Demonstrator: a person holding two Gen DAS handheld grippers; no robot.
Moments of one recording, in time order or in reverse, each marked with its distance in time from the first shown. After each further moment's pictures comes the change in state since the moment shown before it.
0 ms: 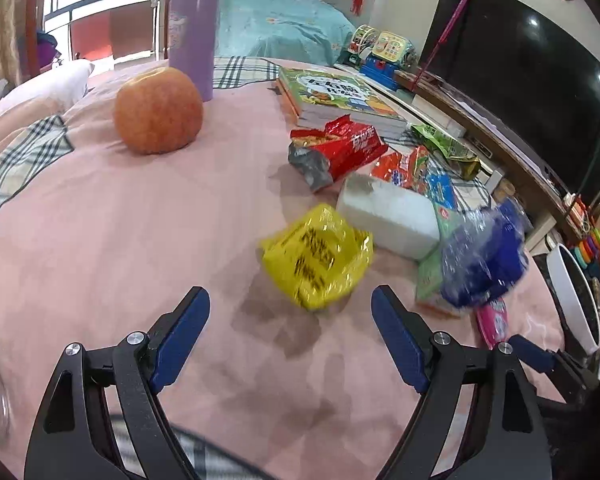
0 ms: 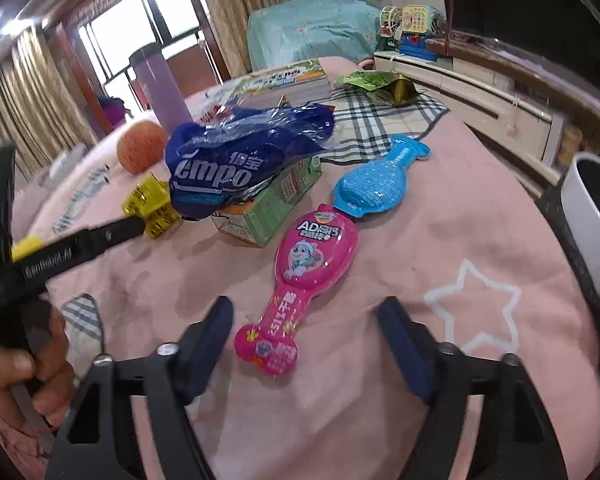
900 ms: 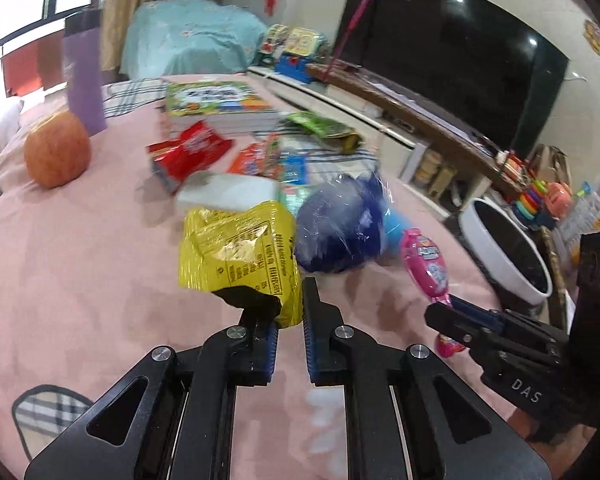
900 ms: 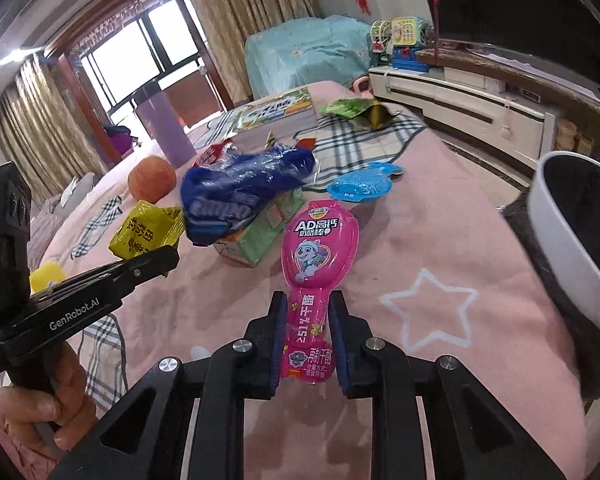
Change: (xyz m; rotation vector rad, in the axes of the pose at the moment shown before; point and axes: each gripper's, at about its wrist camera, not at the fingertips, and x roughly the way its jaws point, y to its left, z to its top) left arm -0.041 -0.087 -0.022 0.176 -0.007 -0.227; right arm -0.035 -0.029 0.000 0.078 -0.088 0.067
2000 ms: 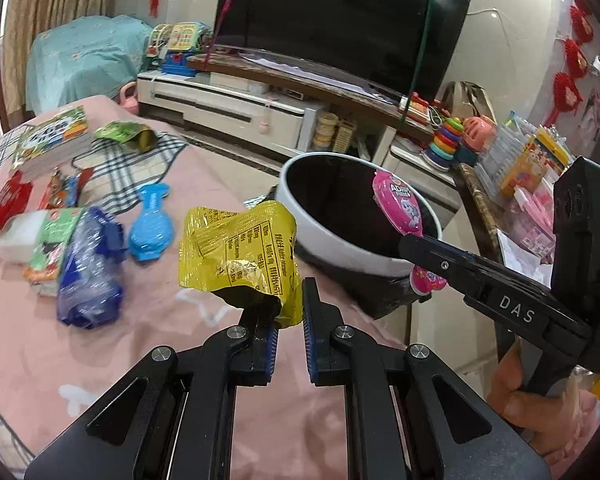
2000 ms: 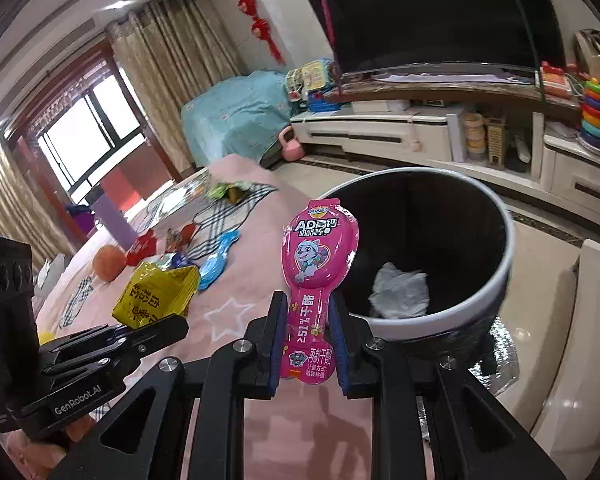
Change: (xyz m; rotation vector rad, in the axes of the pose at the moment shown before) left arm 0.015 -0.183 -0.008 0.225 0.066 -0.209; right arm -0.115 -0.131 -0.013 0.210 -0.186 -0.122
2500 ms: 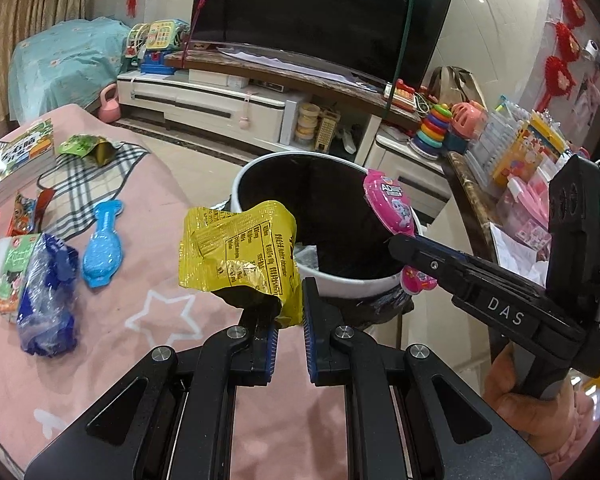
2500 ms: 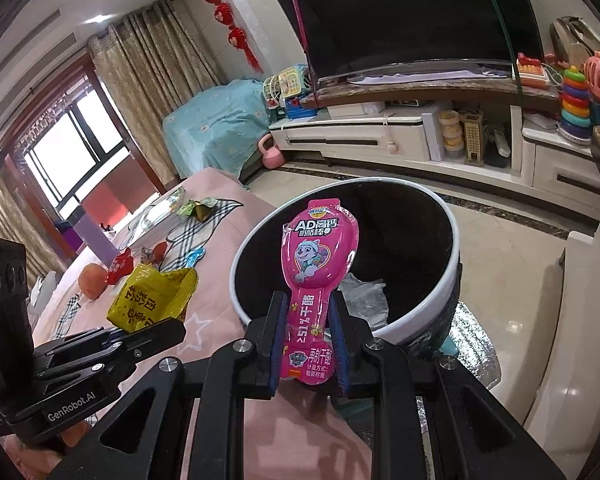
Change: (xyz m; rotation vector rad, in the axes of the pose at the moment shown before) left arm 0.026 -0.033 0.018 0.047 0.033 -0.027; right arm -0.007 -0.040 0.009 0.050 -0.013 -0.036
